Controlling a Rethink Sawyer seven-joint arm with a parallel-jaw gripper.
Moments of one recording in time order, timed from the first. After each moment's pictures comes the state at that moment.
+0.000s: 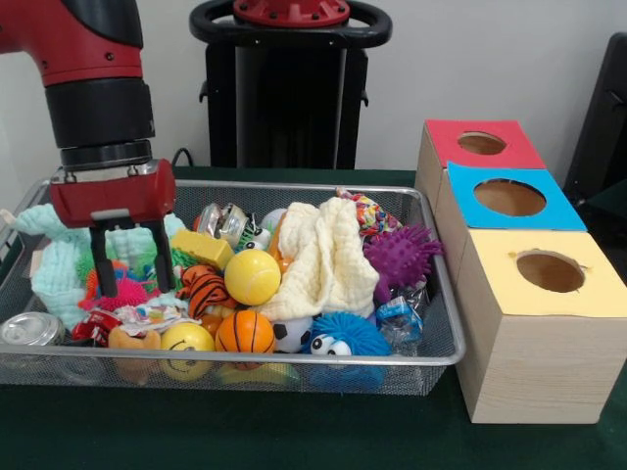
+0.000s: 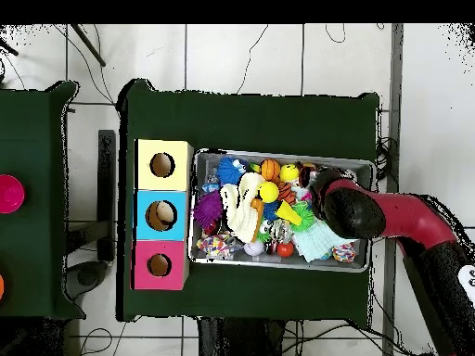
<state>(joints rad) -1.03 -0.53 0.72 1.65 -0.70 0.39 1.77</state>
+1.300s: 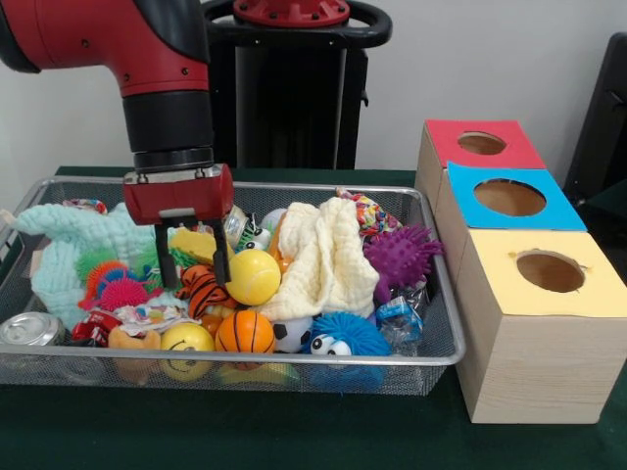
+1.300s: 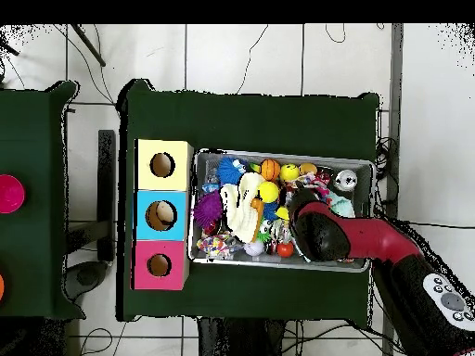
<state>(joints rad) -0.89 -0.55 0.52 1.77 -0.63 0.13 1.77</state>
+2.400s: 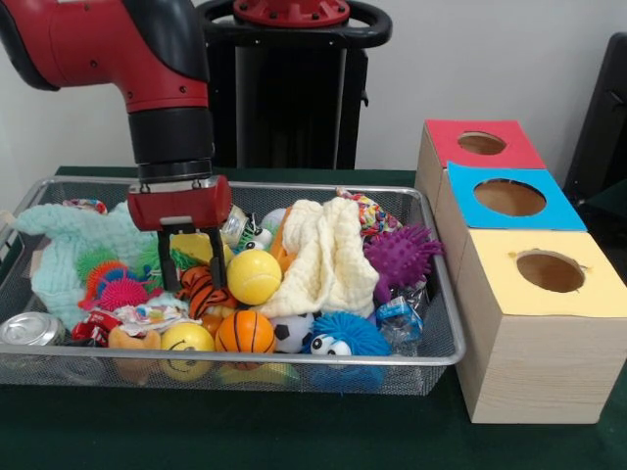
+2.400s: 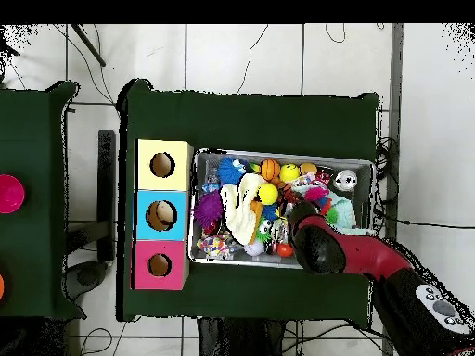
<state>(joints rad) -0.88 -0.49 0.42 1.81 -0.58 -0.03 1.77</state>
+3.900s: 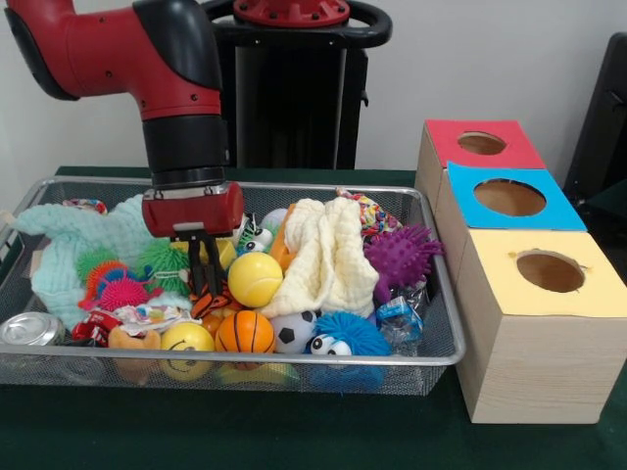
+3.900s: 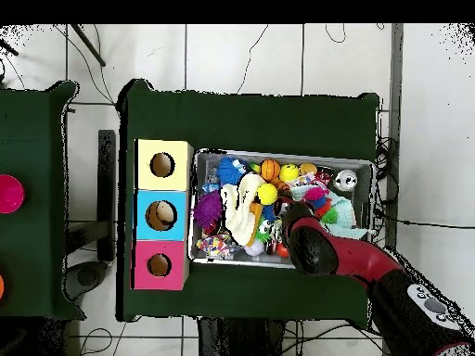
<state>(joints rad) -0.86 -0.46 0.40 1.83 -0.51 -0.10 1.77</state>
